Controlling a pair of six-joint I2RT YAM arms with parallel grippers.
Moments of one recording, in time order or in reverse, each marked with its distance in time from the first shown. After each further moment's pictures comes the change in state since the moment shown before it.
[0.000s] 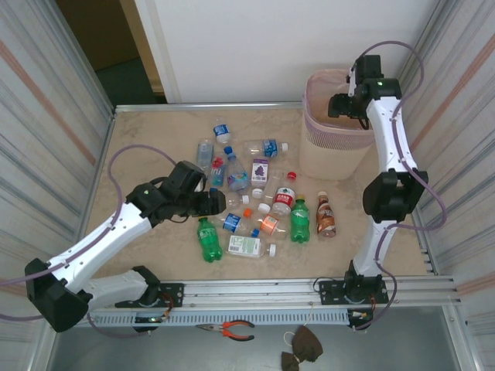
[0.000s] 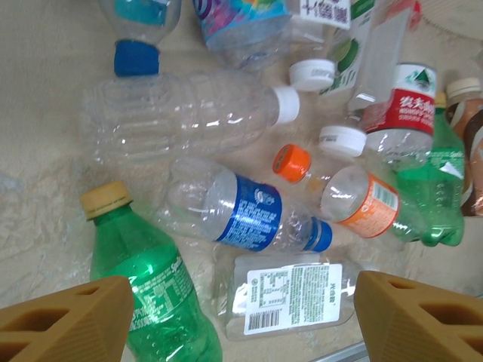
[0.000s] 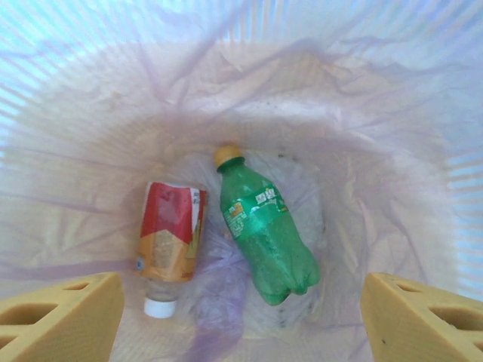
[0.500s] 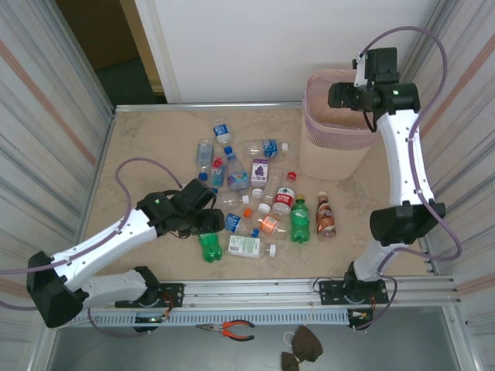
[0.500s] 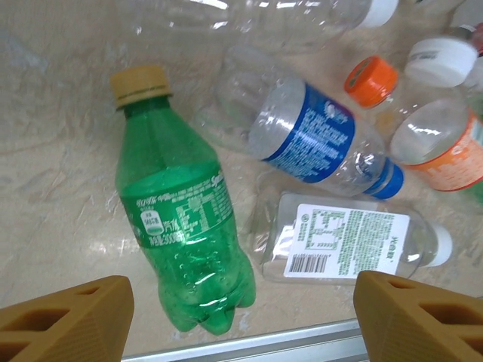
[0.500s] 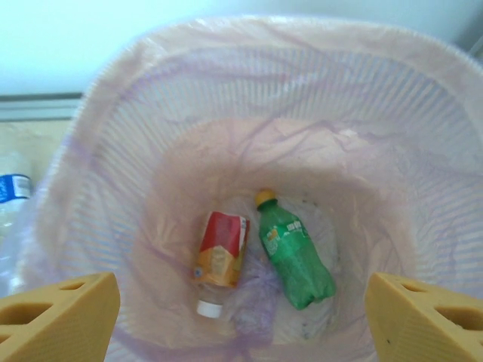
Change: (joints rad) left arm -0.142 0.000 -0.073 -0.118 -0.071 -0.201; right arm 0.057 -0.256 -0.068 0.061 -0.015 0.023
